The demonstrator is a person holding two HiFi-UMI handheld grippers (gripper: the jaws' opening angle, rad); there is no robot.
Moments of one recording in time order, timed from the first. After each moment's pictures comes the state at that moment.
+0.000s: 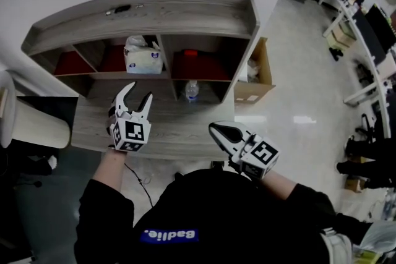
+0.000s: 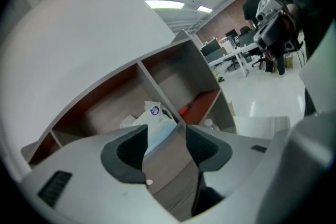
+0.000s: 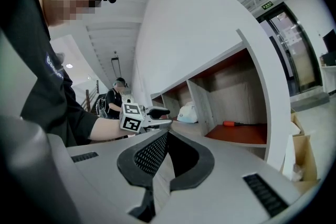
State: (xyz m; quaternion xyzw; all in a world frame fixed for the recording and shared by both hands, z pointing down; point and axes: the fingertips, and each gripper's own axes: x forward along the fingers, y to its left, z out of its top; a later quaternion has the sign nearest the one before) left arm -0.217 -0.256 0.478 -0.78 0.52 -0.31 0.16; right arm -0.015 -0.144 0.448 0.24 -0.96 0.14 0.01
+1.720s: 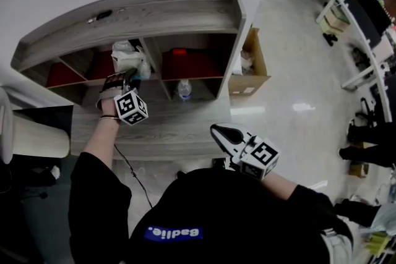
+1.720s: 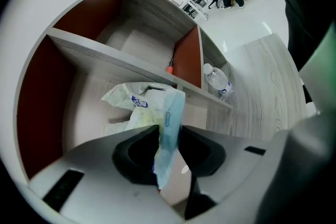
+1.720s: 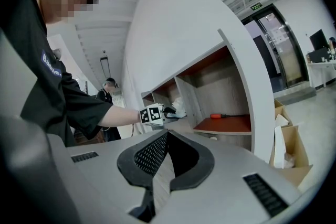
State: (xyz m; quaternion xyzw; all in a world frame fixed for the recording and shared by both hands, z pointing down) left arm -0.230 -0.352 0.543 -0.66 0.38 -0.58 0.29; right arm 0.011 -0.143 0.470 0.29 -0.94 0.17 0.02
